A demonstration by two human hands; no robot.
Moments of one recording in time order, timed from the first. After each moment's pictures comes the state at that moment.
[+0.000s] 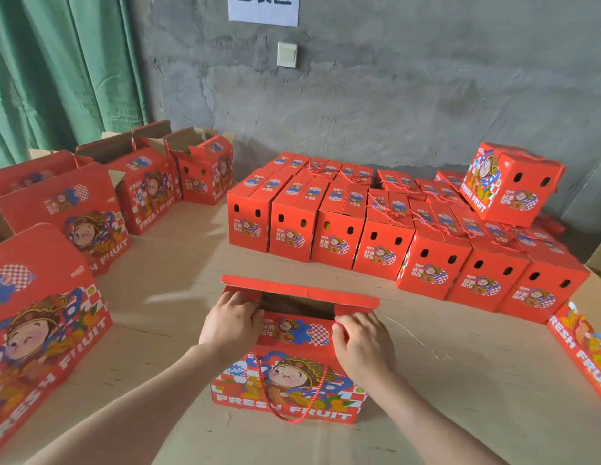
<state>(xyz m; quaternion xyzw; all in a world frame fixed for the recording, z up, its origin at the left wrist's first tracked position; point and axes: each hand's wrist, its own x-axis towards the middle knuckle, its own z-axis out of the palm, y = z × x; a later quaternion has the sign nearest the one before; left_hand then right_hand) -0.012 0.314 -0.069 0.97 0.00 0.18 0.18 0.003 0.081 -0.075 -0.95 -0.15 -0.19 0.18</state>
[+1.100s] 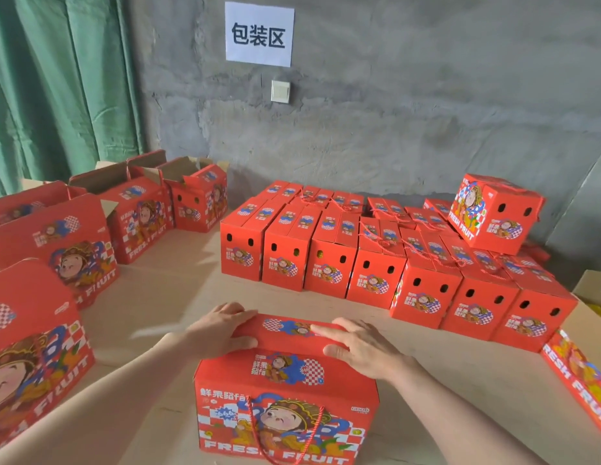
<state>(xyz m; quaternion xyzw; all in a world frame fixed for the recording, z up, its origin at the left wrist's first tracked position) 0.056 0.365 -0.052 0.99 -0.10 -0.08 0.10 0.070 0.055 -0.034 -0.95 -0.28 0.09 0.04</state>
